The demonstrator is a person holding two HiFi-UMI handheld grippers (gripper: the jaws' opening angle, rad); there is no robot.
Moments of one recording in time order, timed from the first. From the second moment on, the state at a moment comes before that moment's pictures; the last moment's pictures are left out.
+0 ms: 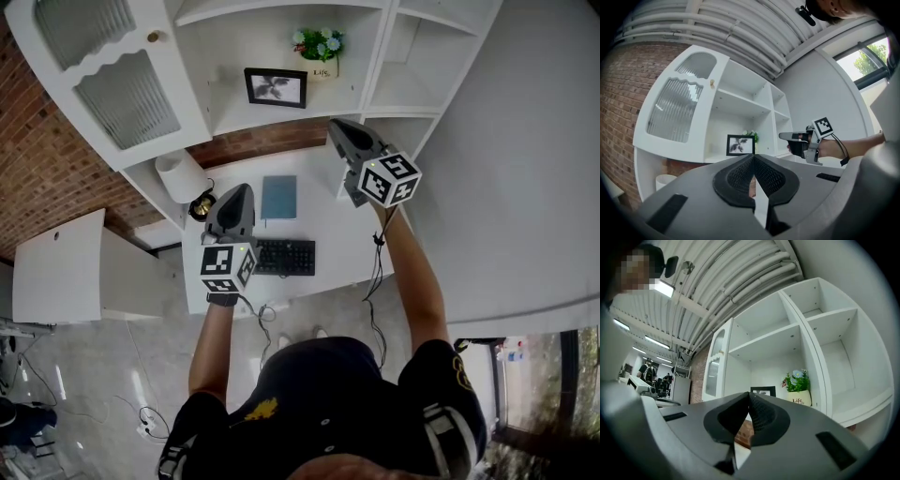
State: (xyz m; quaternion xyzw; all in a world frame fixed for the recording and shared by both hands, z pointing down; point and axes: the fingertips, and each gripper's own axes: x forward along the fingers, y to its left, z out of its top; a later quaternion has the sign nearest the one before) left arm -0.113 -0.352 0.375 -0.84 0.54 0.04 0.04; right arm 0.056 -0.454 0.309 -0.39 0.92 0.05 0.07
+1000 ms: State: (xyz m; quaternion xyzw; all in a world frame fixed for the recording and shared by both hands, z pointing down) left arm -0.159 -0.336 0.395 -0.79 0.61 0.02 0.07; right arm 0.114 -0.368 0.345 -0.43 0.90 0.10 0.04
